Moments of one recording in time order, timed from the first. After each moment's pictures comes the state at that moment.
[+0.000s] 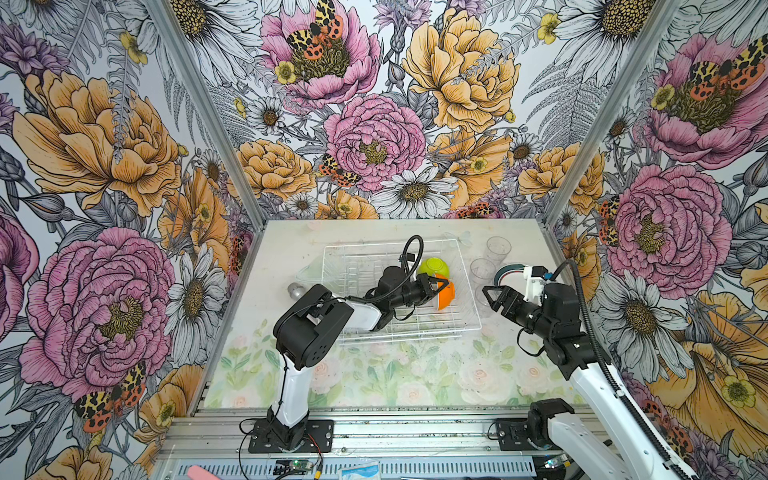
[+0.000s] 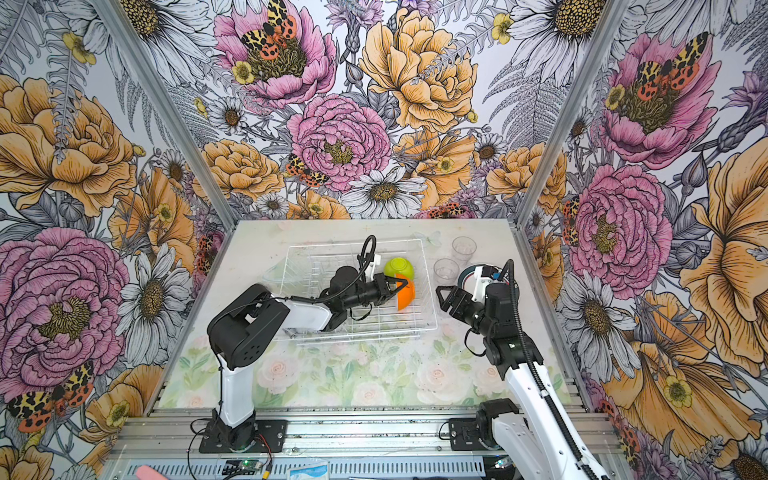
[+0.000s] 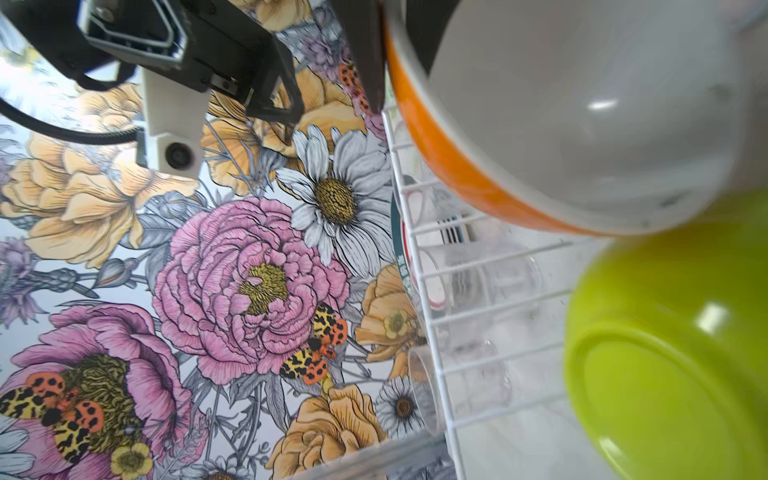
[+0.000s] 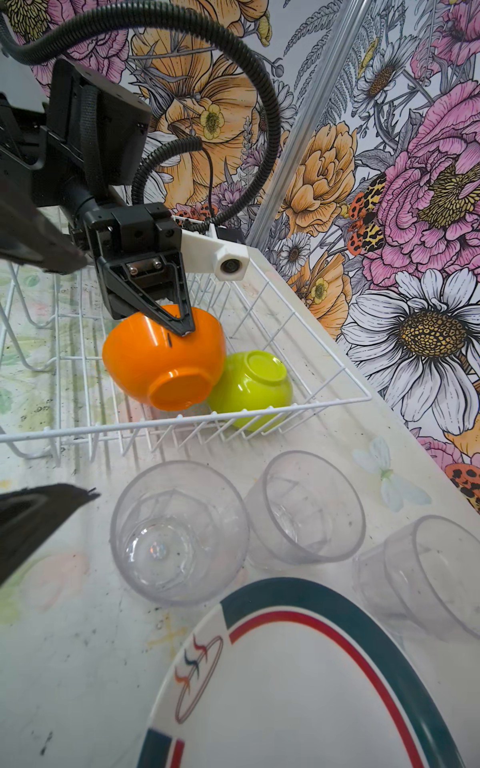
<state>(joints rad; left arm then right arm) -0.70 2.00 1.01 0.87 0.49 -1.24 0.12 0.78 0.60 -0.32 -0.35 0.66</state>
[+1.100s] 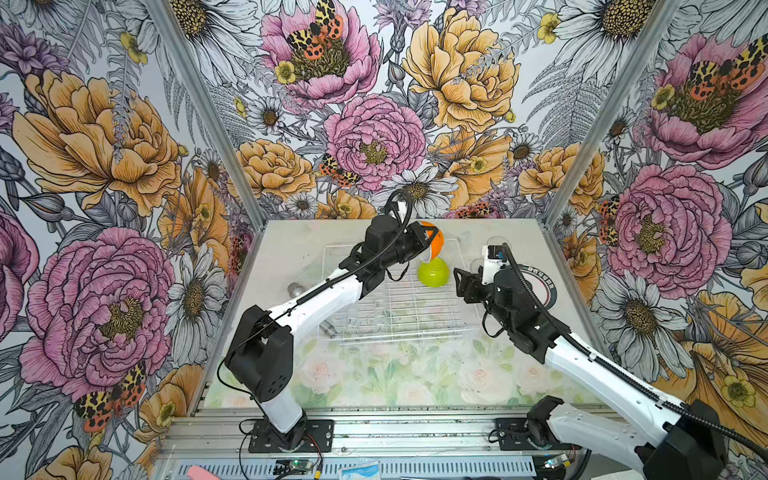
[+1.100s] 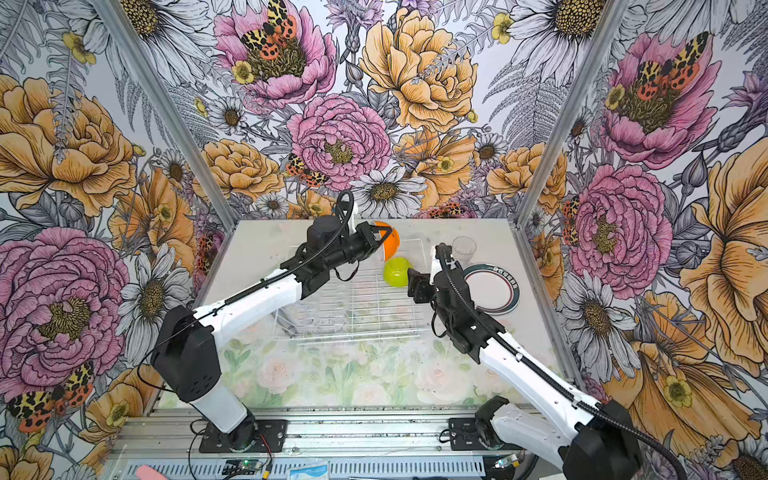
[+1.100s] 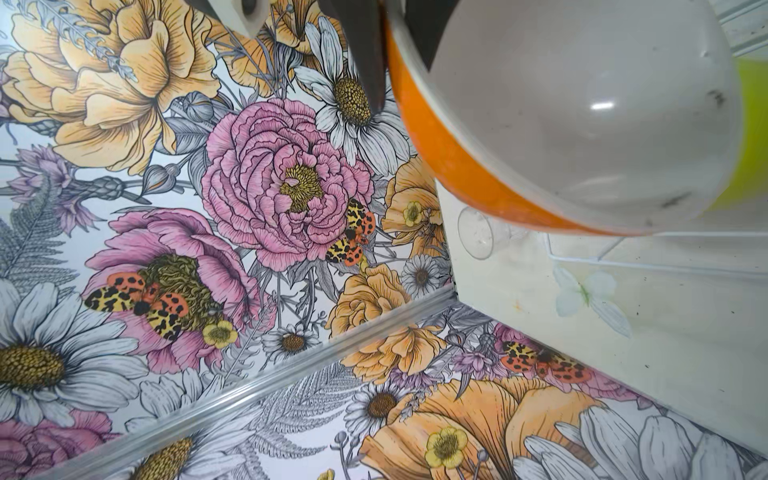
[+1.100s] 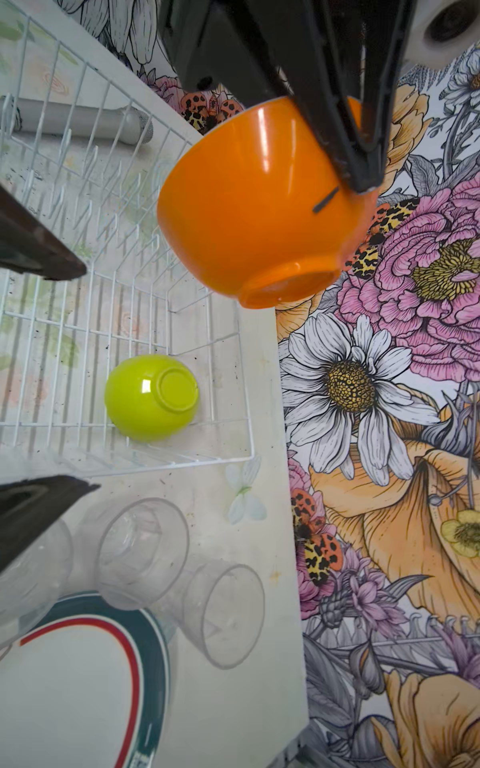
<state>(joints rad) -0.65 1.67 1.37 0.17 0.21 -1.09 0.59 1.08 0.77 -0.02 0.24 0.32</state>
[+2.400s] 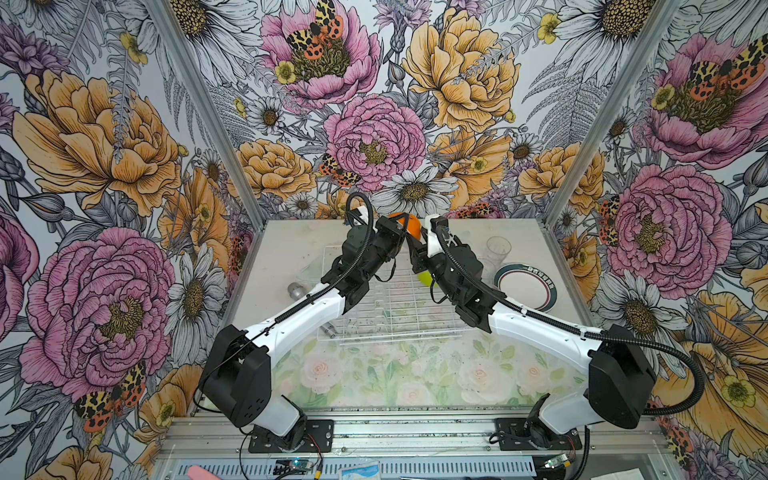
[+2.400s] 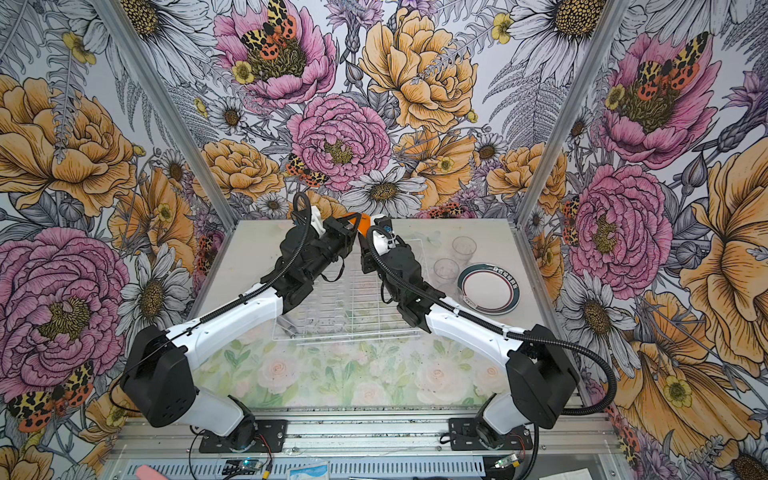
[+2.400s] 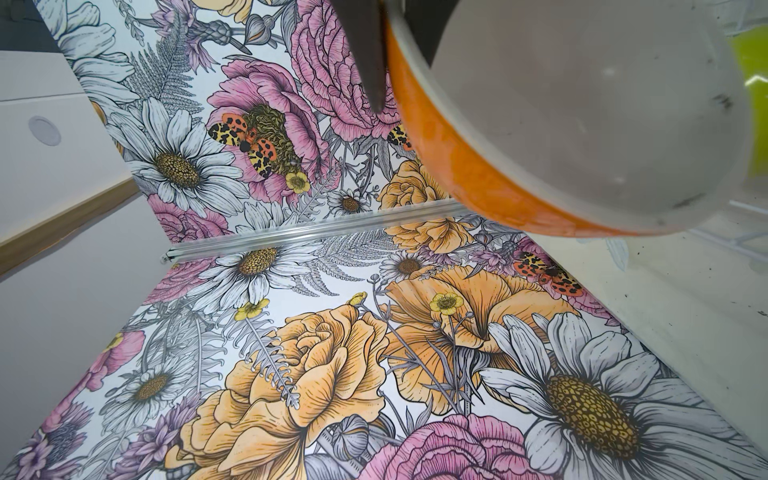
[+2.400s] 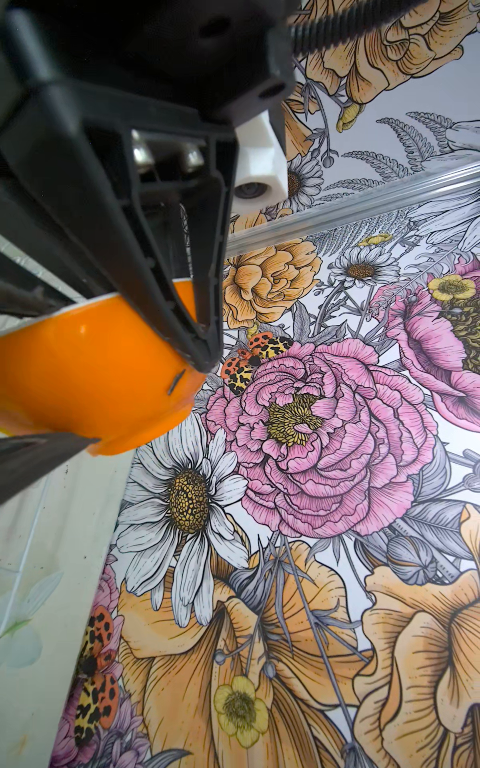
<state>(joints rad) -0.63 1.50 1.17 0.39 -0.08 -1.40 0.75 1.51 1.07 0.44 0.29 0.08</state>
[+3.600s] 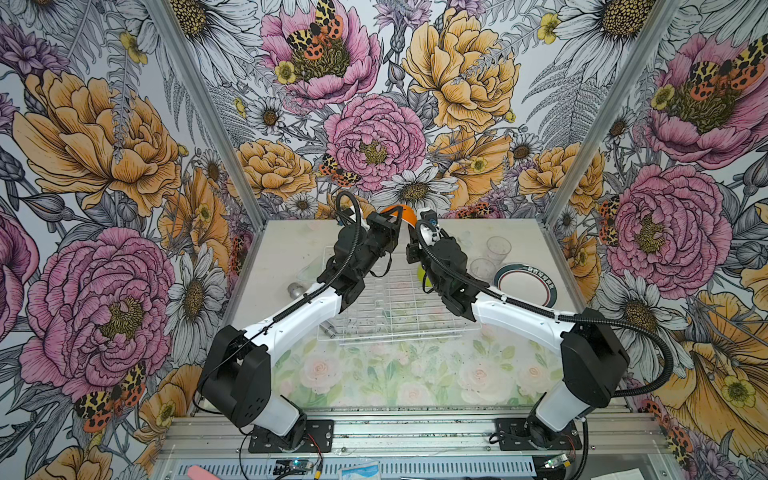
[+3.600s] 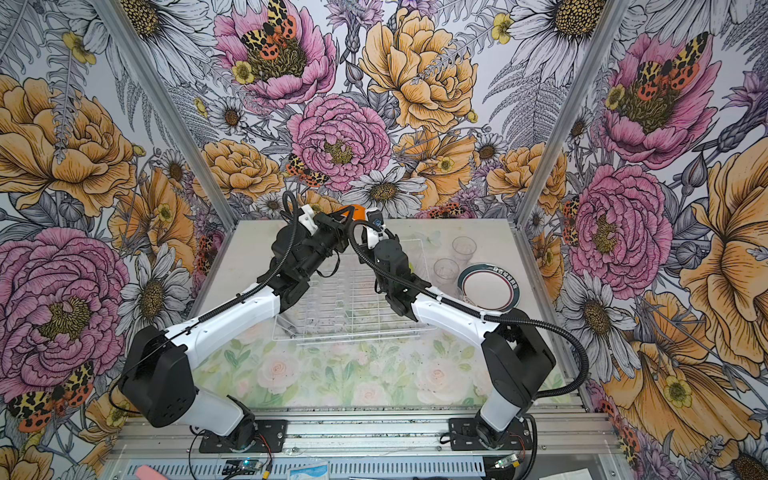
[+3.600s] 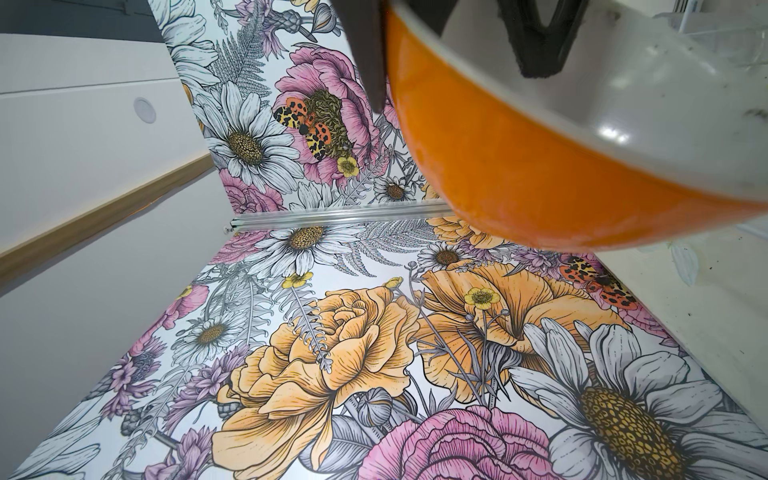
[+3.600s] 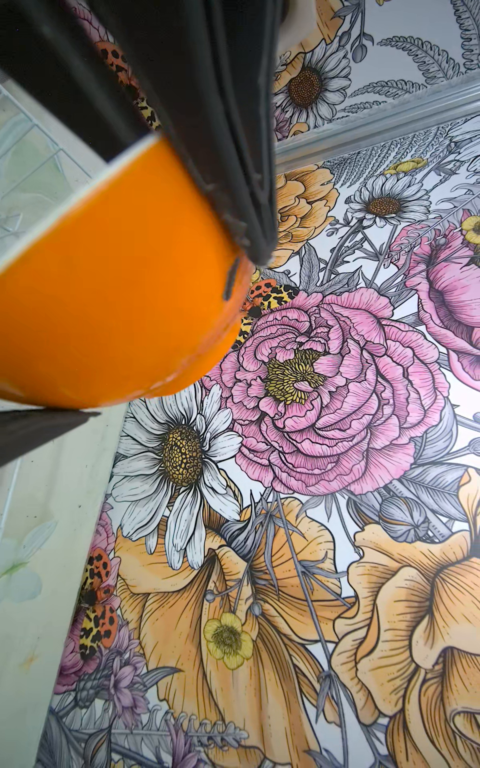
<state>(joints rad) -0.59 1.50 1.15 0.50 -0.03 -1.57 0.73 1.65 1.18 0.48 0.43 -0.02</state>
